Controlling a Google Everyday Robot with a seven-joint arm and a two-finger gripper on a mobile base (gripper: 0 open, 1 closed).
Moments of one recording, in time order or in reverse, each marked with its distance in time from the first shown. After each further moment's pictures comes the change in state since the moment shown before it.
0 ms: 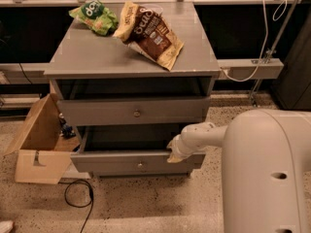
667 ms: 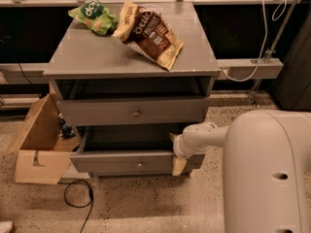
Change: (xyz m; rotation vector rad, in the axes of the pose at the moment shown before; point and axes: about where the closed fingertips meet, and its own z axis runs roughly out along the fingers) arm 0.001 0.002 -0.001 -0.002 -0.002 0.002
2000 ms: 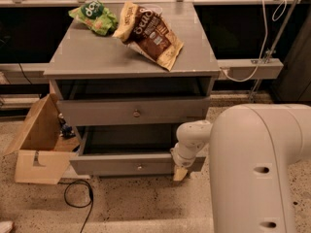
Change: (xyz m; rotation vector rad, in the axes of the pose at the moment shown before) arm 0.011 0.076 -0.008 -0.315 0.106 0.009
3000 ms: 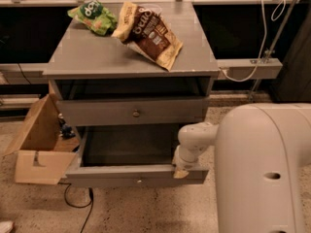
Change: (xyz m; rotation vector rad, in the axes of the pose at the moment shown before) arm 0.000 0.012 -0.012 0.007 0.001 0.021
